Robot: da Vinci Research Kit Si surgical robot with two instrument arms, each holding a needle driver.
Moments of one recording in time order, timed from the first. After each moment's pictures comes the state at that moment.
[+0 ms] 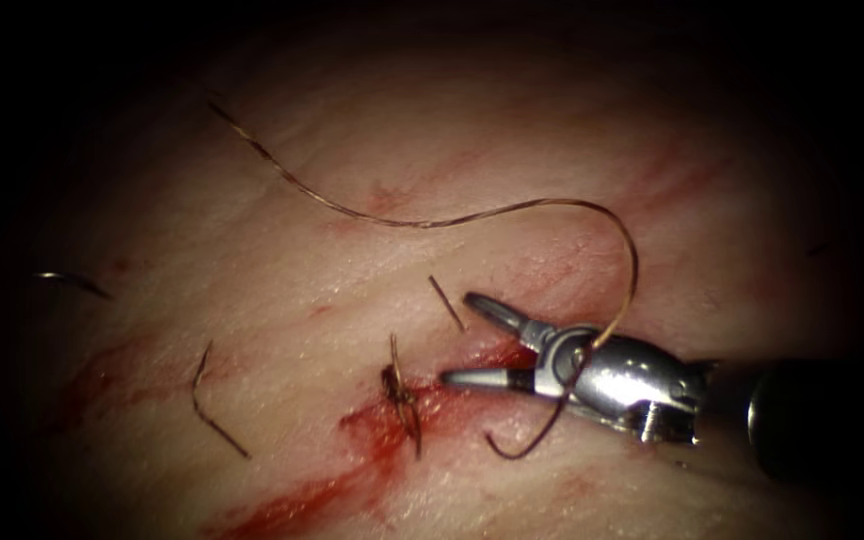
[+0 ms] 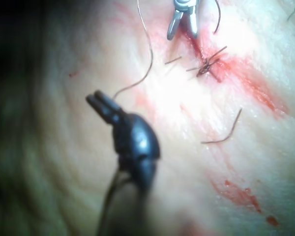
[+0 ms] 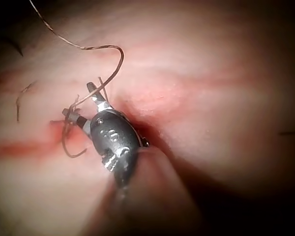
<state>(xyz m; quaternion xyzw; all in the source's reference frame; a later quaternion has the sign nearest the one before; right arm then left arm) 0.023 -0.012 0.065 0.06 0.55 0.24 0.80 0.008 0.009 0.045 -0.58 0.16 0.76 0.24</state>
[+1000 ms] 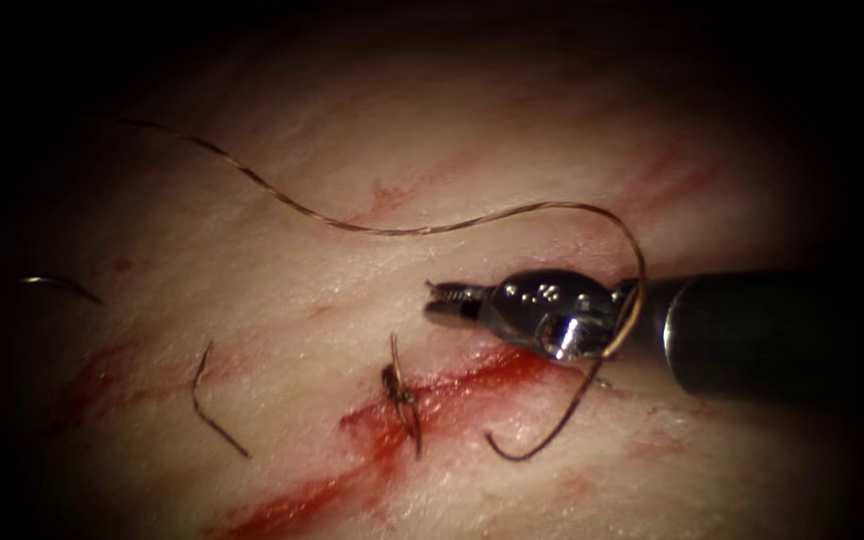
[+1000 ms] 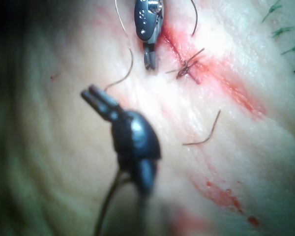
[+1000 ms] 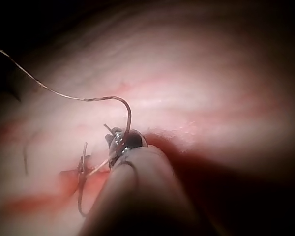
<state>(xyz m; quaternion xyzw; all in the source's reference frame) 0.025 -0.008 0.070 0.17 0.35 0.31 0.87 0.007 0.006 0.044 -0.61 0.16 0.74 0.25</state>
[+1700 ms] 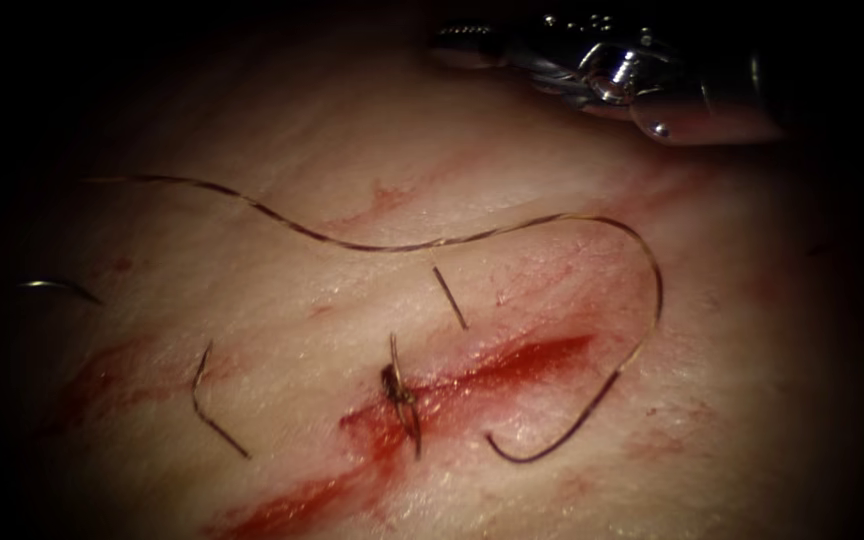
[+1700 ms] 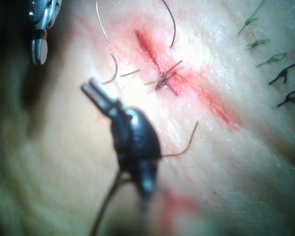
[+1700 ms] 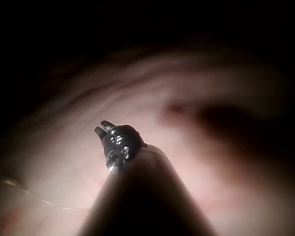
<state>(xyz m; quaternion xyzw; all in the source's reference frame) 0.024 0.013 0.061 0.12 0.44 0.32 0.83 0.005 0.003 0.041 -0.66 0.09 0.71 0.23</state>
